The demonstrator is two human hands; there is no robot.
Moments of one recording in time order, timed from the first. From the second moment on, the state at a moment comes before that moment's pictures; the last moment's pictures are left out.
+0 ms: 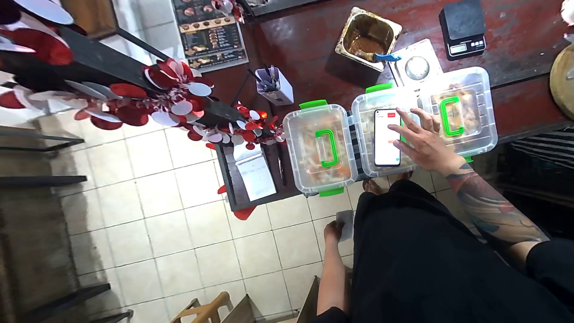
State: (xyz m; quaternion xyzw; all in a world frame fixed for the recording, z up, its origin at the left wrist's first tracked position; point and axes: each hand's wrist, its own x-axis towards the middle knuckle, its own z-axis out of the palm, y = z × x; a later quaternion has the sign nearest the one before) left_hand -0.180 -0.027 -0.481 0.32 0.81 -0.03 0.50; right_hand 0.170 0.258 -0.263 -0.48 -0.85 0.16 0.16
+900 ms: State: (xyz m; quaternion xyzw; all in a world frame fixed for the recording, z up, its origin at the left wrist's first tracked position) left_hand -0.180 -0.029 -0.487 0.31 0.81 -0.02 0.50; right_hand 0.168 0.260 -0.264 -0.47 -0.85 0.16 0.16
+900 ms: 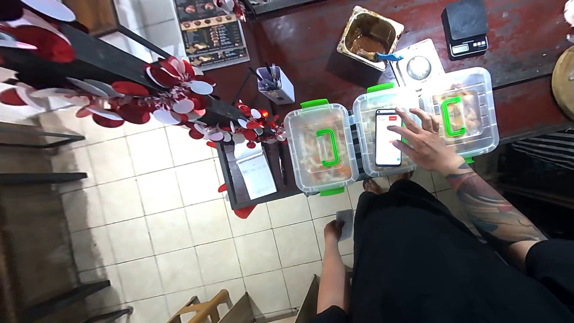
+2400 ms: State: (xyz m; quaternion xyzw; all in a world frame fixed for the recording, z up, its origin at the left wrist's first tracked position) left_hand -0.173 -0.043 -0.488 0.31 0.81 -0.02 0.50; right_hand 0.184 0.199 -0.277 -0.43 -0.87 0.15 0.20
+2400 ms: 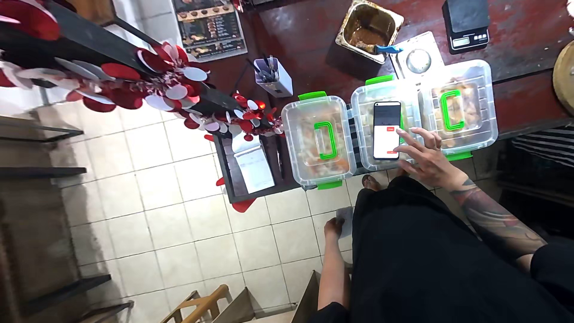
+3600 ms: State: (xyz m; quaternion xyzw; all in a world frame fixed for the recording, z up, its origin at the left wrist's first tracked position) left_hand -0.170 -0.041 -0.487 0.33 0.80 -0.03 0.50; right_hand 0.187 0.189 -0.276 -0.43 -0.86 0.15 0.21
